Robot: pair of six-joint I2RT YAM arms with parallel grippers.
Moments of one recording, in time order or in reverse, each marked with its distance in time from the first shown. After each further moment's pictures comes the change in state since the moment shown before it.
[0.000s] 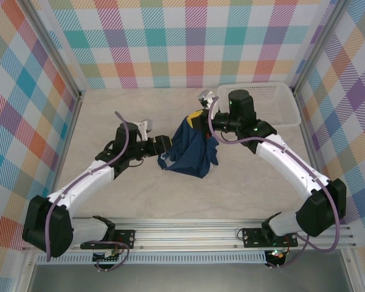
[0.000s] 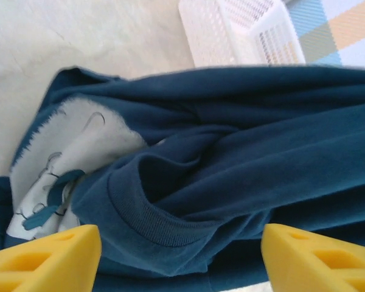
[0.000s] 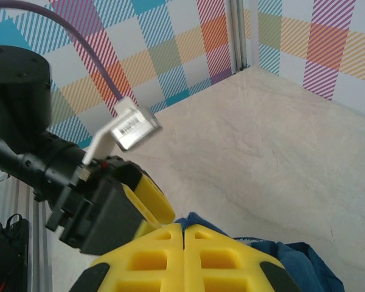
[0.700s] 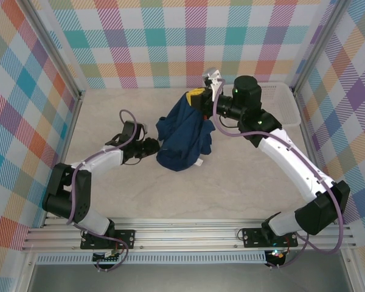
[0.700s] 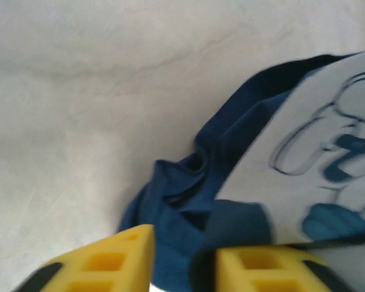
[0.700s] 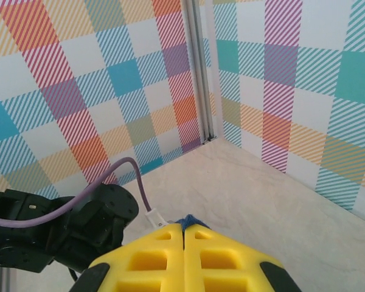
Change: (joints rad) left arm 0.114 0.278 0.054 -0.095 -0.159 0.062; right arm 0.018 0.018 0.182 0.066 0.129 0.077
